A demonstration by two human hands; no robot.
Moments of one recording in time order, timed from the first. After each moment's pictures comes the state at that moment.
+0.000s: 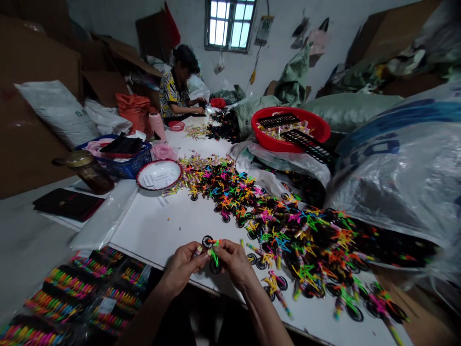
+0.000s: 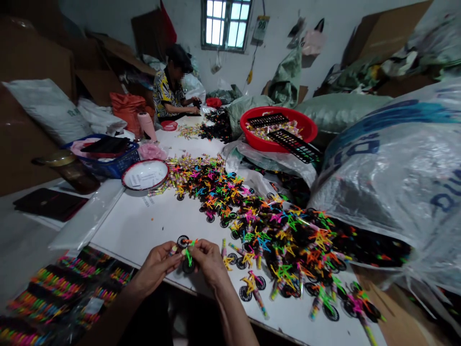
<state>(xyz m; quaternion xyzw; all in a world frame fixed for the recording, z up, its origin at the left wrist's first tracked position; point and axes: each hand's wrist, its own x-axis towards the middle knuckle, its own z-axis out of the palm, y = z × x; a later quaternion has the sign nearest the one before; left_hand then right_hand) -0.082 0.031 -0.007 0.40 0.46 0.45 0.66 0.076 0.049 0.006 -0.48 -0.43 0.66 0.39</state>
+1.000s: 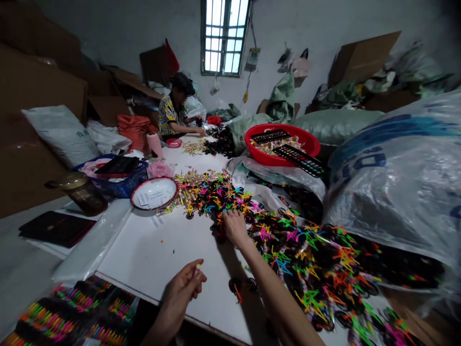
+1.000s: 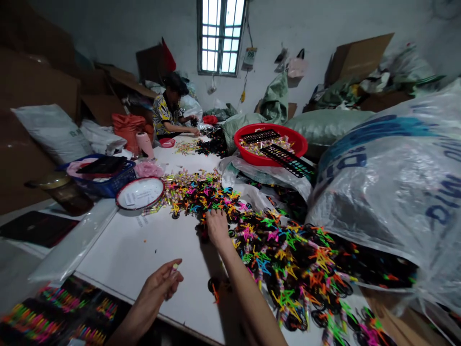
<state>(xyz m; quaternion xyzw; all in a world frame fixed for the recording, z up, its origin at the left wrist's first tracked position) -0.063 0.041 -0.026 0.32 0.54 0.48 0.61 0.097 0.187 0.024 -0.58 -0.81 -0.03 0.08</state>
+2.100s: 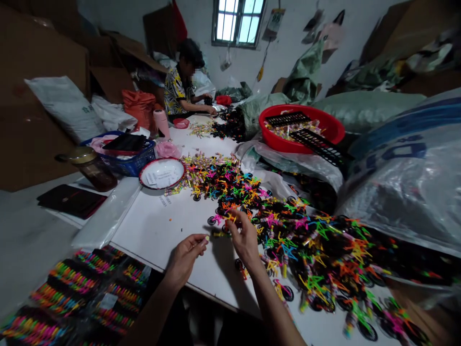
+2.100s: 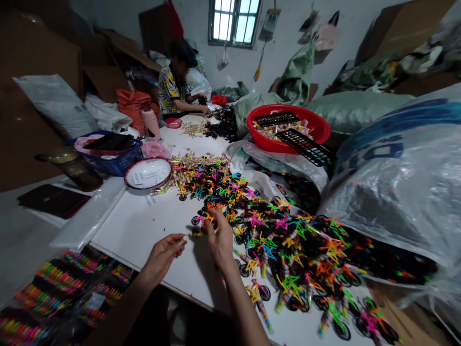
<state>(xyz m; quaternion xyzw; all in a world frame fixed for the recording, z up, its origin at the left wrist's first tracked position) -0.077 0.058 -0.027 0.29 0.51 0.54 0.61 0.086 0.109 0.013 -0.53 -0.63 0.33 0.46</state>
